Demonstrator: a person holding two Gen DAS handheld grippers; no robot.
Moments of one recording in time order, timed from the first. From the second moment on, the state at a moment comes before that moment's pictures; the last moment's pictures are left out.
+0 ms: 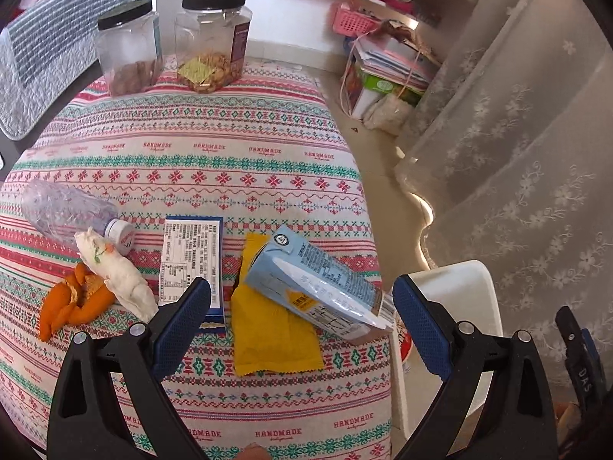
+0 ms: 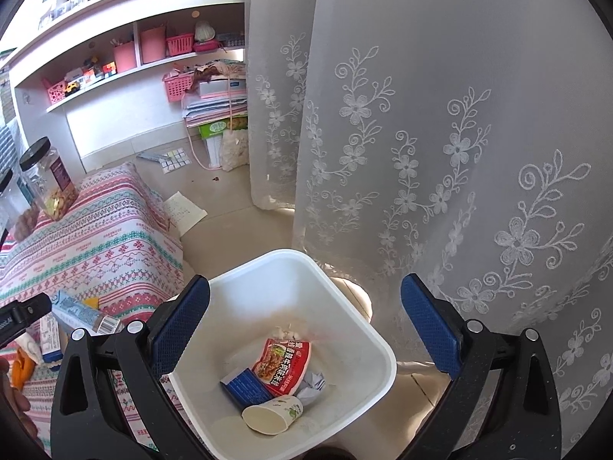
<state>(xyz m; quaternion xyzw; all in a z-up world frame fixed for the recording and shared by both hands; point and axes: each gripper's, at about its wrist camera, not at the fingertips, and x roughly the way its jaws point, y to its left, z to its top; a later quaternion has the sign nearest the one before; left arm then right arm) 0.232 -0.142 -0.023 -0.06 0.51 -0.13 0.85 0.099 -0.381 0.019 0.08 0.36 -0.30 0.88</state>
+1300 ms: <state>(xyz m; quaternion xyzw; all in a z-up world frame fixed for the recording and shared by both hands) 0.234 -0.183 -0.026 -0.10 0.47 -0.14 0.87 0.085 -0.400 0.023 0.09 0.36 -0.30 0.88</state>
